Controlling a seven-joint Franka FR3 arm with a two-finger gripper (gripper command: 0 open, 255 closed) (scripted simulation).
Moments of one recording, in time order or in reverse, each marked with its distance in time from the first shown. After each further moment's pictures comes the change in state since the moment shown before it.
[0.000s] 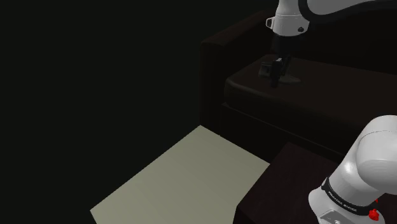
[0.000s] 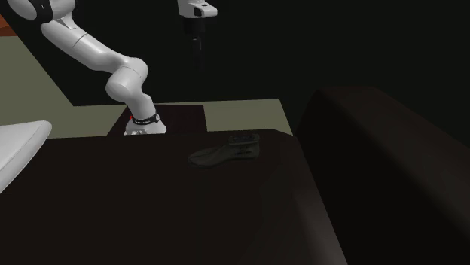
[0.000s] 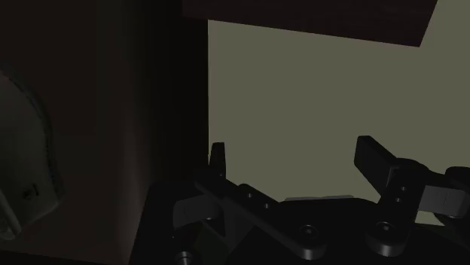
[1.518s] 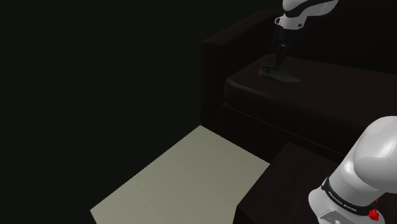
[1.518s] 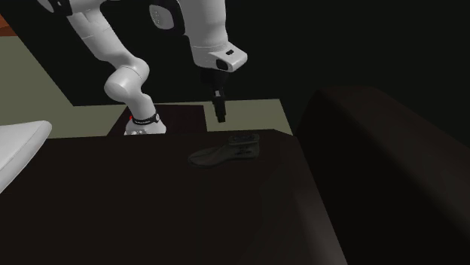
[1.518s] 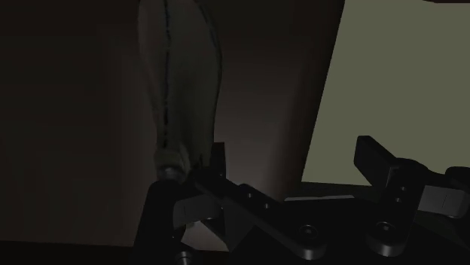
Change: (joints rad) arm -0.068 0.505 -0.498 0.354 0.040 0.231 -0.581
